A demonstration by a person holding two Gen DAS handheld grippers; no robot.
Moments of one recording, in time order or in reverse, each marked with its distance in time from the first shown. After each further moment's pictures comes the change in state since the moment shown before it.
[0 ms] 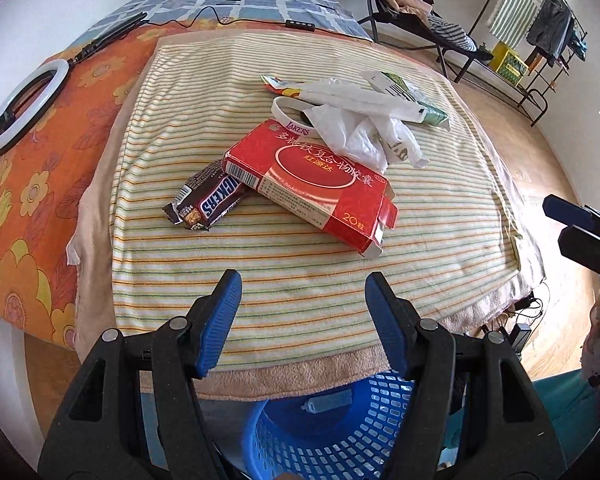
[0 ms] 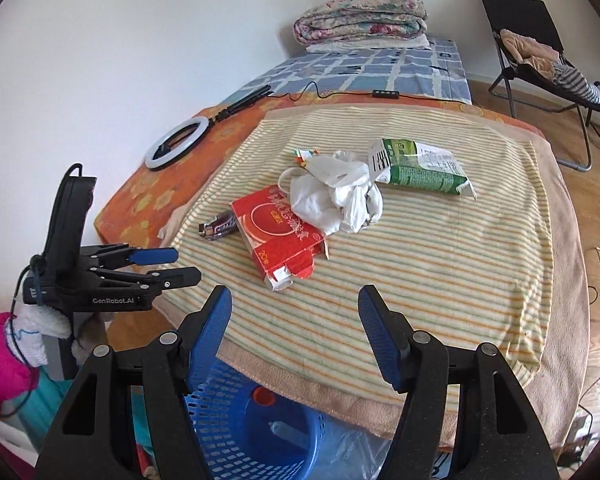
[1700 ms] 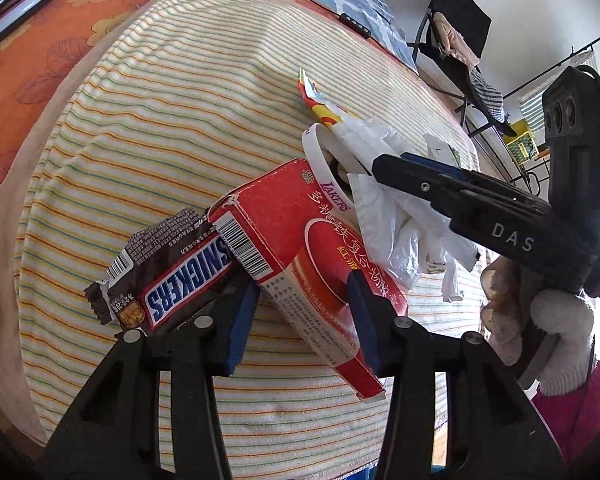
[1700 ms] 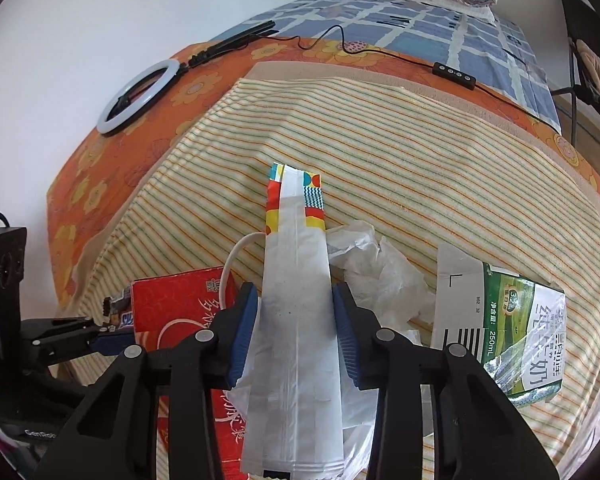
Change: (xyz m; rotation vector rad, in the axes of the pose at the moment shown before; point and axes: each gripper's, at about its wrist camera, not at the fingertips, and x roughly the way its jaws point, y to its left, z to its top) left arm 0.095 0.035 0.087 -0.326 0.046 -0.165; right arm 0.204 -0.018 0.130 -0.147 0.259 -0.014
